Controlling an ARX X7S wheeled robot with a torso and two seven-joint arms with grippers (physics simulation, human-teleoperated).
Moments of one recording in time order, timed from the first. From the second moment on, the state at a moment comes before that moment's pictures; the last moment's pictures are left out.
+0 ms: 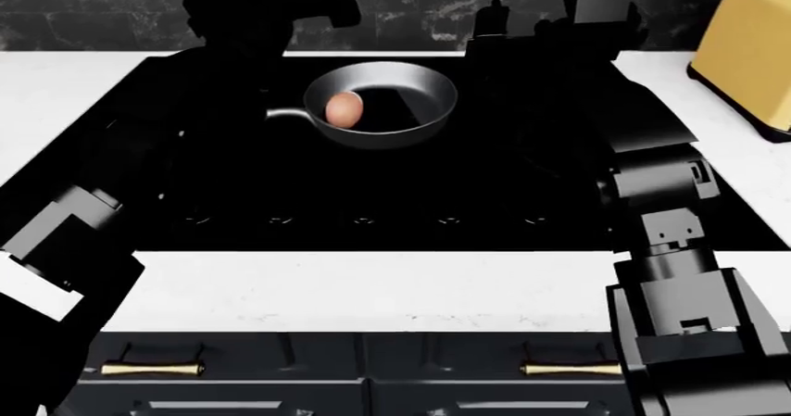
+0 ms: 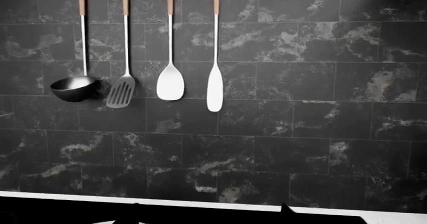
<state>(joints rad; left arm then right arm) -1.48 -0.32 1.11 -0.69 -1.33 0.05 -0.29 1.23 0.19 -0.33 0.55 0.41 0.37 0.11</state>
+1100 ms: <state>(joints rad) -1.49 -0.31 1.11 -0.68 -1.32 0.05 -0.28 1.22 0.21 -0.33 0.52 0.44 0.37 0.12</state>
